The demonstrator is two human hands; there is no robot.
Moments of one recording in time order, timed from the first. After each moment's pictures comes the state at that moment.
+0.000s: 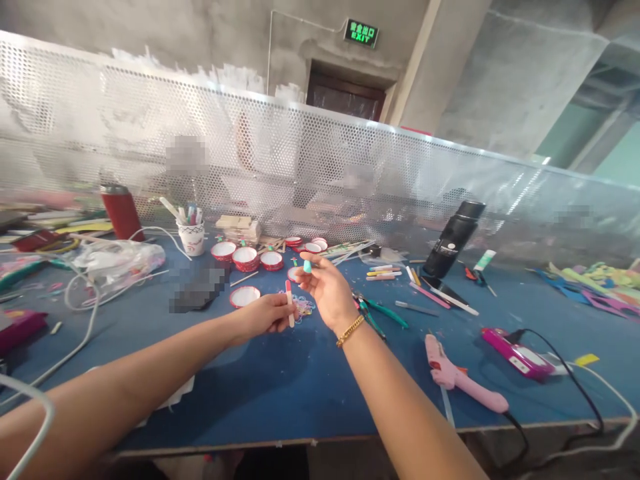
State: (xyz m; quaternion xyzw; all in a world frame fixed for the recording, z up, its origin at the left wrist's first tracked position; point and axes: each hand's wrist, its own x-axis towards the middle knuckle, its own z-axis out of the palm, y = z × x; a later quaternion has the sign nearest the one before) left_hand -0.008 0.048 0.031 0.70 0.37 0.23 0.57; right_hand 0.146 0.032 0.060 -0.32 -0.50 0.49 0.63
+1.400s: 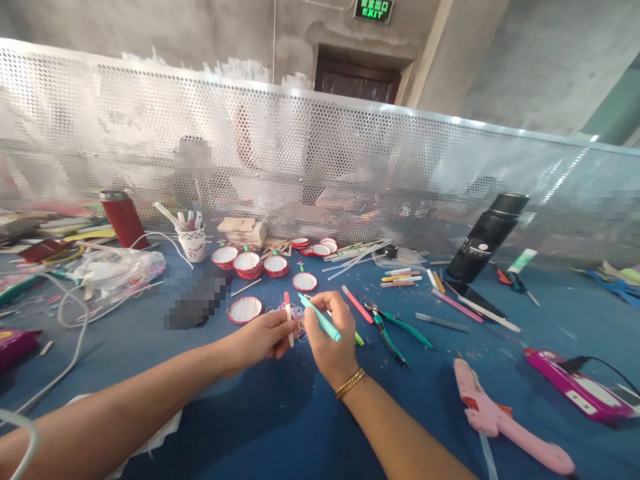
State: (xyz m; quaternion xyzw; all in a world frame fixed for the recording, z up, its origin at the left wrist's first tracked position) left_hand -0.007 0.044 0.036 0.68 0.41 0.22 0.57; right_hand 0.143 0.021 0.011 -0.47 -0.61 0.11 0.63
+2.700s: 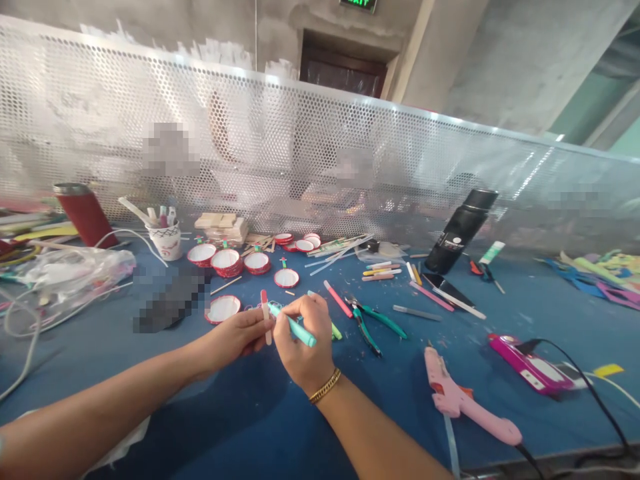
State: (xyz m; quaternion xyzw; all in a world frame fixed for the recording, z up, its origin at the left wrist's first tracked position) left_hand -0.008 0.048 0.037 0.69 0.37 0.23 0.58; right_hand 0.142 0.005 0.029 -0.46 -0.66 0.00 0.60
